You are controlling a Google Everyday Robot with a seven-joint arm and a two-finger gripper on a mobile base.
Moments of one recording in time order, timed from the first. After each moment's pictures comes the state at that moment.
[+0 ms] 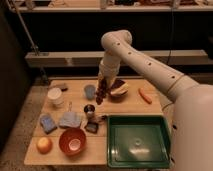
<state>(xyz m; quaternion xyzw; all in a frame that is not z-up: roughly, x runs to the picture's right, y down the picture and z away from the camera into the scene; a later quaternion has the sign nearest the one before) -0.001 -0.035 0.758 -0.24 -0.25 -0.40 0.85</state>
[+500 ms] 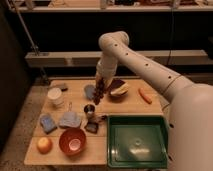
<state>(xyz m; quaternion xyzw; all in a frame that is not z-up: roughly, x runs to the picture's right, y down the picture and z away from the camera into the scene) -0.015 -0.033 0.765 -0.24 -0.26 -0.40 0.85</state>
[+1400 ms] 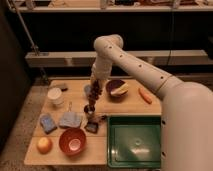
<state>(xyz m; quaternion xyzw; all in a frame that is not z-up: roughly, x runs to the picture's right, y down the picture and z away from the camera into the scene) -0.046 -0.023 0.782 -0.24 -0.28 -0.41 0.84</state>
